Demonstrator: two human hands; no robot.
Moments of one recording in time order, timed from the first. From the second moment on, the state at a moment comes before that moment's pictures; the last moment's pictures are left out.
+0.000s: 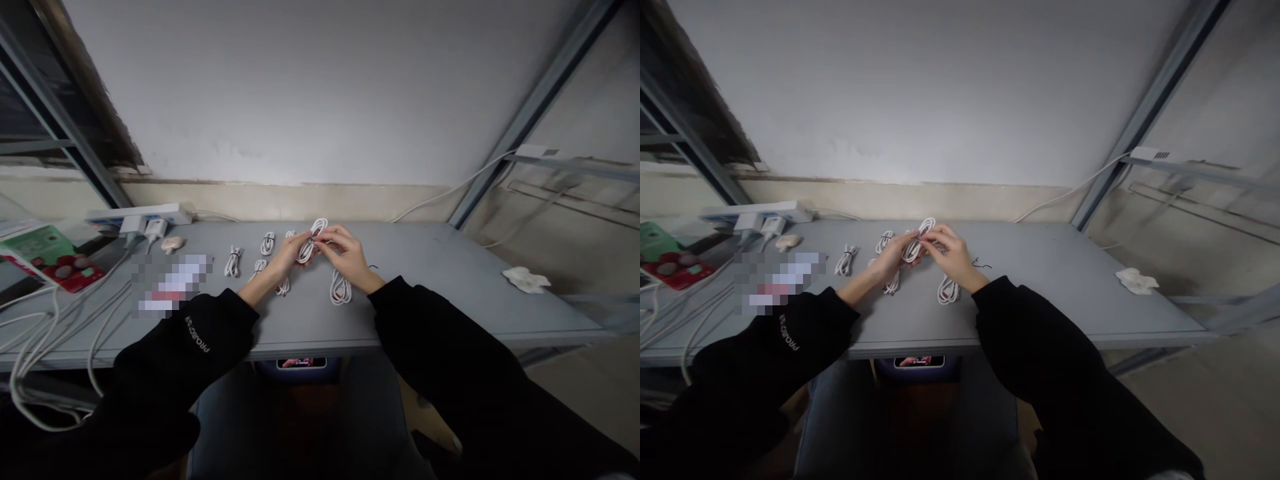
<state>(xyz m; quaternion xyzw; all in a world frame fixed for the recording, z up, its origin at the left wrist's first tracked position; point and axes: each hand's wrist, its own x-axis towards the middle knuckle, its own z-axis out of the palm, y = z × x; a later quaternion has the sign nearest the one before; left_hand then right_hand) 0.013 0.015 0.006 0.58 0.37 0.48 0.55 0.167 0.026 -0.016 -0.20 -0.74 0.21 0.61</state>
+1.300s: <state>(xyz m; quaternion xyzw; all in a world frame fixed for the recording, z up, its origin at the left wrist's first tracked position) 0.006 0.013 0.014 0.50 0.39 0.46 0.62 0.173 0.027 -0.015 -0.28 -0.76 0.10 0.58</state>
